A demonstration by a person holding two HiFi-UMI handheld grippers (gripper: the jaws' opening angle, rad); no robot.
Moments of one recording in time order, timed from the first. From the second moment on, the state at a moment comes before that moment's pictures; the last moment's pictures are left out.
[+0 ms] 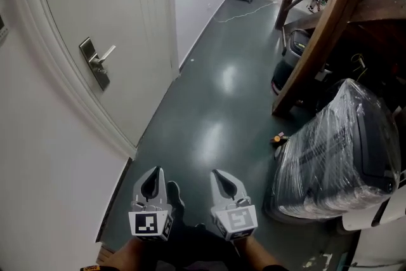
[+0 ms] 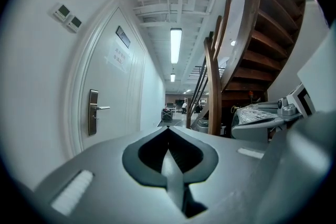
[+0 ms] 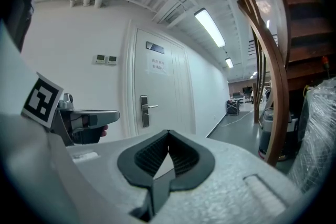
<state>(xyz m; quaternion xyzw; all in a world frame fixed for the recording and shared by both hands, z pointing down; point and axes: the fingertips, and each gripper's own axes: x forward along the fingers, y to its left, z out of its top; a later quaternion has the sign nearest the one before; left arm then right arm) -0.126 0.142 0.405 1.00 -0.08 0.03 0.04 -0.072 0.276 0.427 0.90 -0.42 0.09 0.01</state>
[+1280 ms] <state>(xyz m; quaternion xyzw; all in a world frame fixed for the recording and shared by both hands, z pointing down) 0.046 -0.234 0.410 0.95 -0.30 0.00 0.03 0.158 -0.152 0.437 0.75 -0.65 0.12 0.03</state>
